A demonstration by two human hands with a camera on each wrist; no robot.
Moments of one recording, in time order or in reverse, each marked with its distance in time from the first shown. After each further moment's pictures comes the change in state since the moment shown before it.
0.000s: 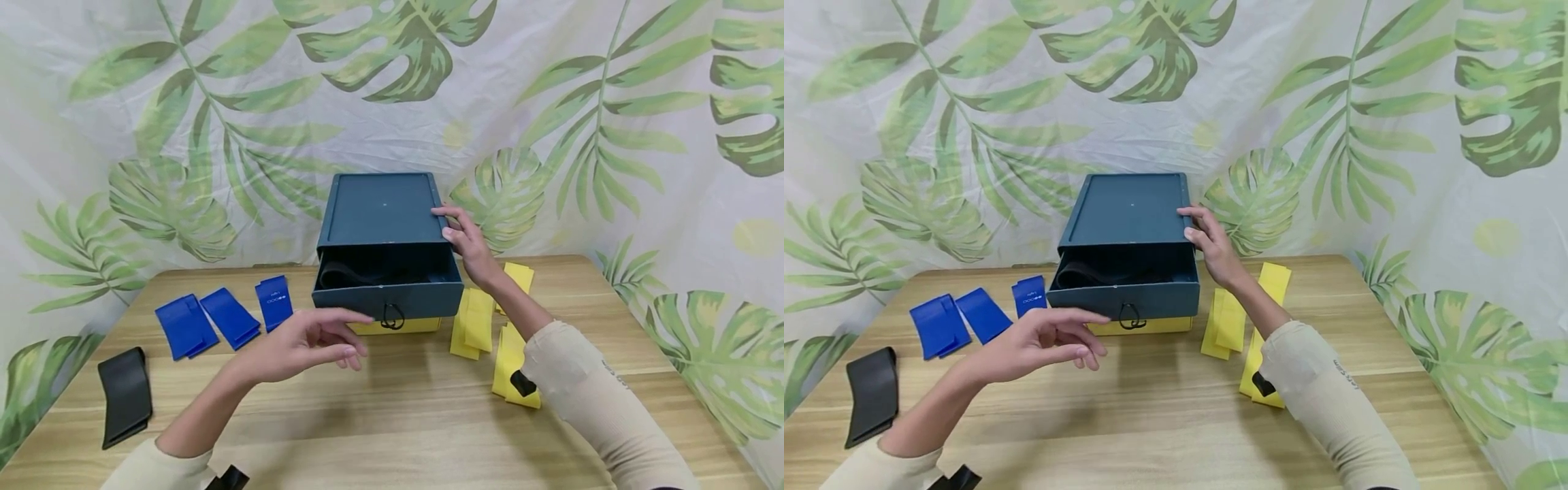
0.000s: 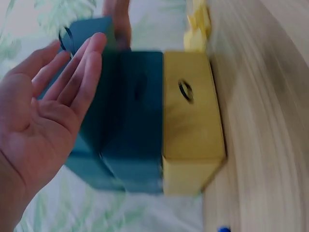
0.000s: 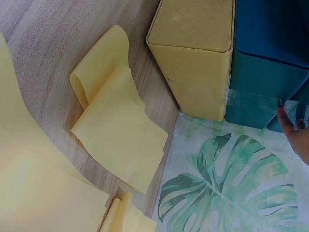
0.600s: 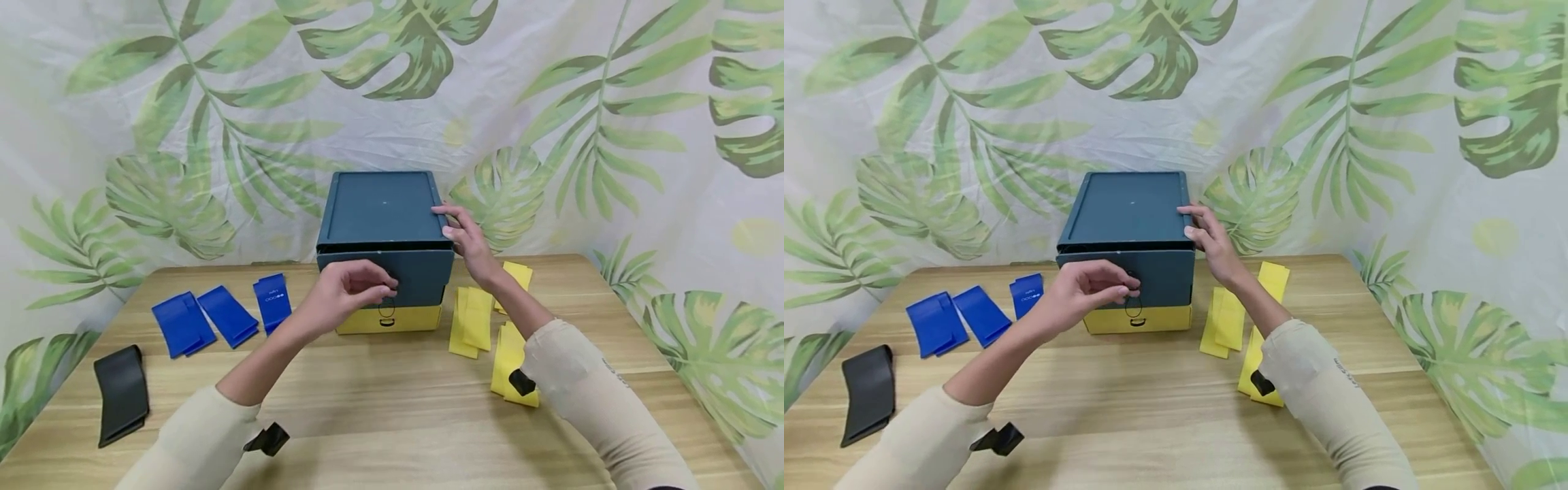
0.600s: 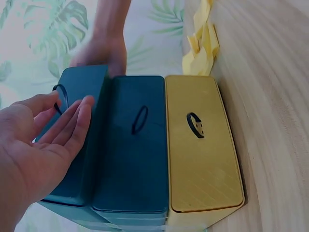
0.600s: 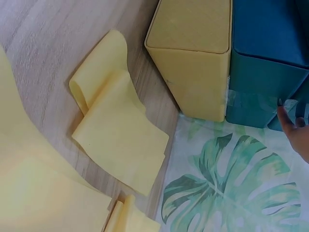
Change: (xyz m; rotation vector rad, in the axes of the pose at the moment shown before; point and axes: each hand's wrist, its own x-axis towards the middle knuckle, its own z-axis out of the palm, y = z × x) left_hand 0.065 0.003 0.002 0.065 0.314 -0.015; right_hand 0.000 -0.004 0.001 0.012 -0.002 0.039
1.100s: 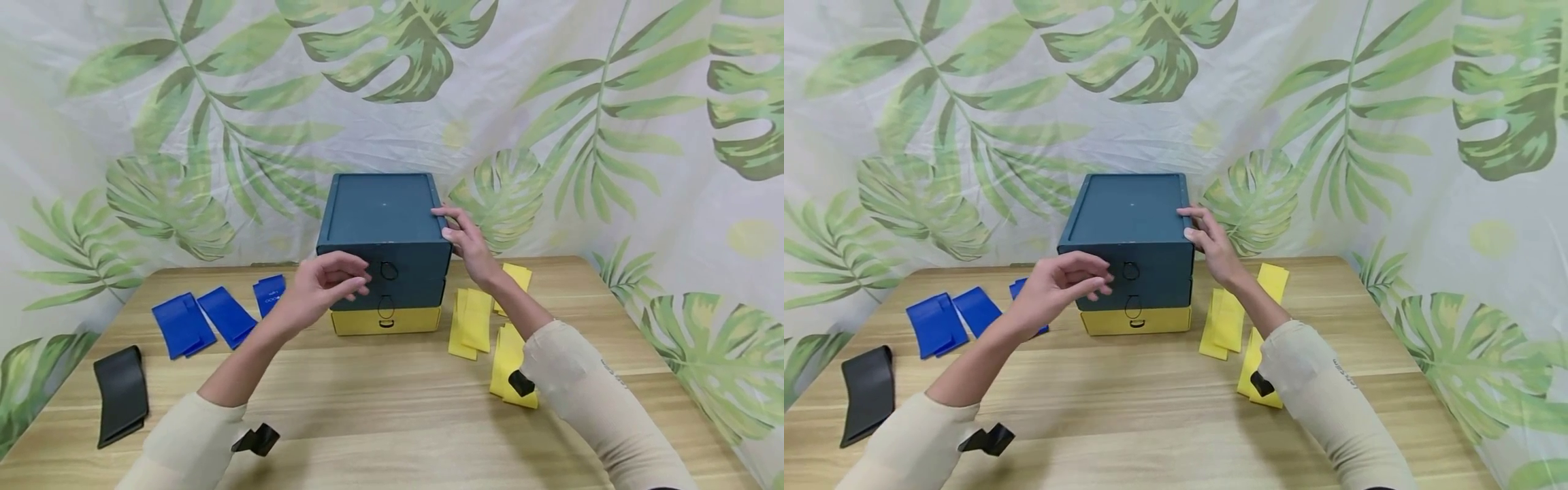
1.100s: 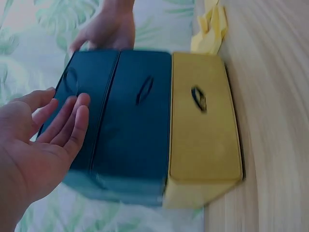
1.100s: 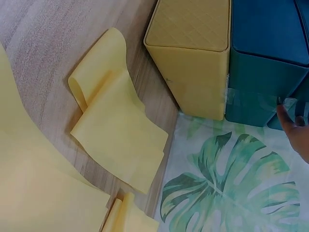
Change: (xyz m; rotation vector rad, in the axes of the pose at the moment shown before) left_hand -0.010 -0.009 -0.021 -0.004 0.095 -0.016; right_hand 0.000 -0.002 -0.001 0.003 -0.004 0.020
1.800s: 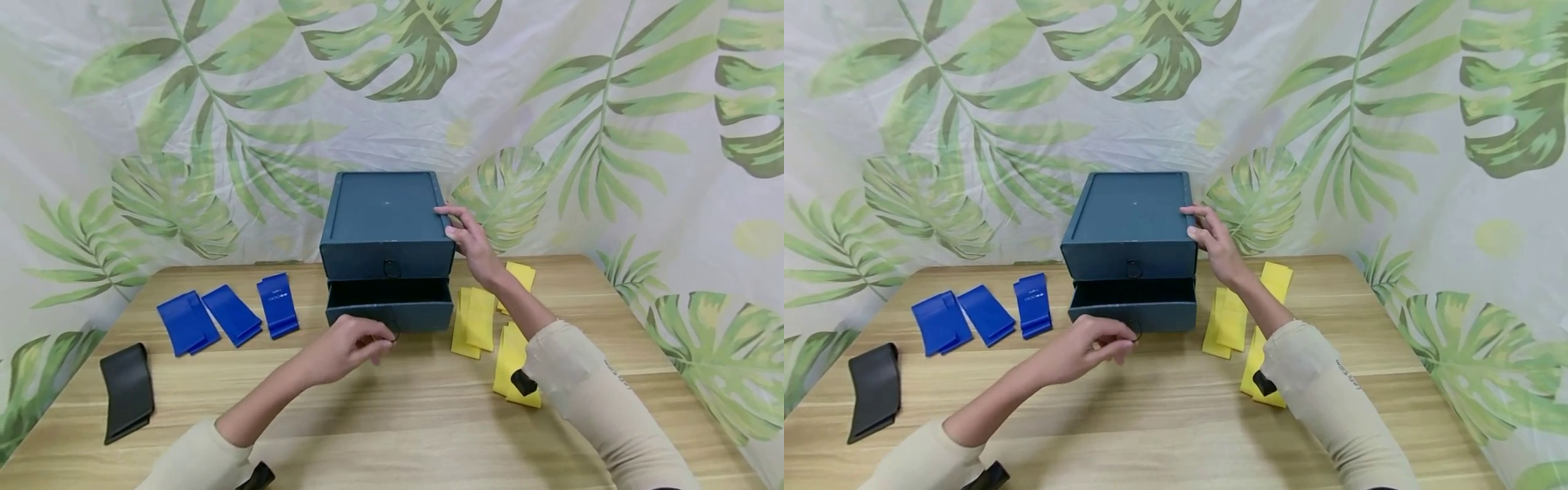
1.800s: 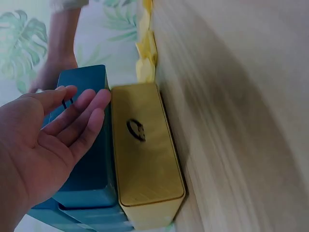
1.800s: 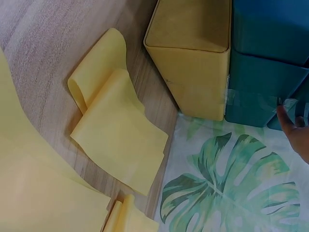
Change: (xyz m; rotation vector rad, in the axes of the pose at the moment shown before) left_hand -0.032 -0.023 0.040 0.315 -0.331 0.068; right_hand 0.000 0.001 0.001 -0.018 0.009 -0.013
